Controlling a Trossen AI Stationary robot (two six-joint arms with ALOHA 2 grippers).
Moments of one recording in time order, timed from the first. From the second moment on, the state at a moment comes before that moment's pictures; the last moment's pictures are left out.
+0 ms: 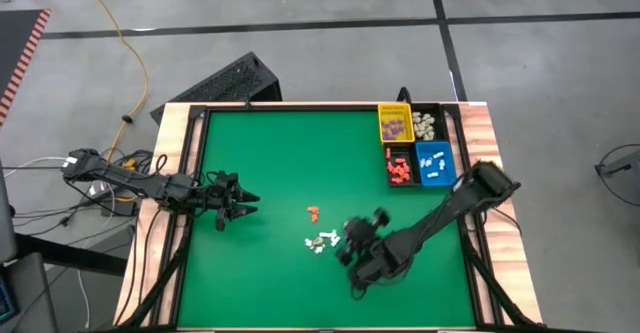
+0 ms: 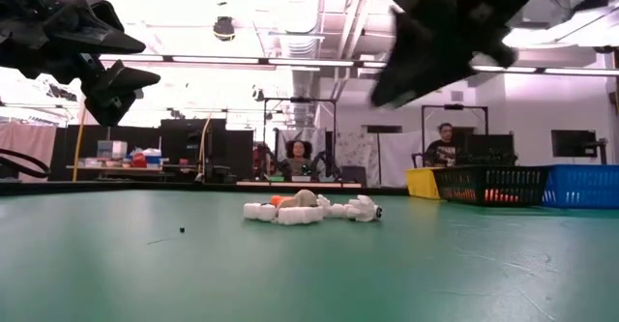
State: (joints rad) left arm -0.24 0.38 0.01 0.35 -0.17 -0.54; right arm 0.55 1.82 1.32 -0.84 0.96 1.26
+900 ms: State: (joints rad) left arm -0.24 0.38 0.01 0.36 -0.17 -0.53; right arm -0.38 1.04 0.78 -0.76 0.73 0.94
